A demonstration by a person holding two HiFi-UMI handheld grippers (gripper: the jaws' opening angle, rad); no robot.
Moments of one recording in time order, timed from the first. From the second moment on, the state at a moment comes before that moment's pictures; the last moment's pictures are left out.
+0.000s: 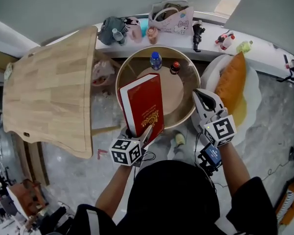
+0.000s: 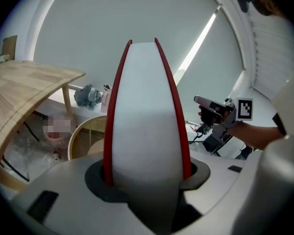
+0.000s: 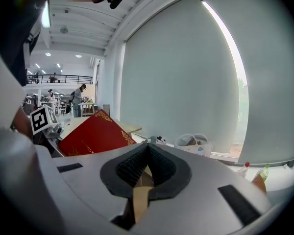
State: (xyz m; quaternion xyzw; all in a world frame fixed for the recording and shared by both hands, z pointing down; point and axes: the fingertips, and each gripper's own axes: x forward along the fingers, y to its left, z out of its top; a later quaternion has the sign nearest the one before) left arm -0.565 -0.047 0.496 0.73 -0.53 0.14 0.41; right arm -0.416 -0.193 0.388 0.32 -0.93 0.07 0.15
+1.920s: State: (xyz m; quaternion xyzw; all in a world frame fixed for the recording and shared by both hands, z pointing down) left arm -0.579 -0.142 0.815 0.65 -0.46 0.18 0.58; right arm -0.408 -0.190 0.612 0.36 -0.88 0.22 0.23
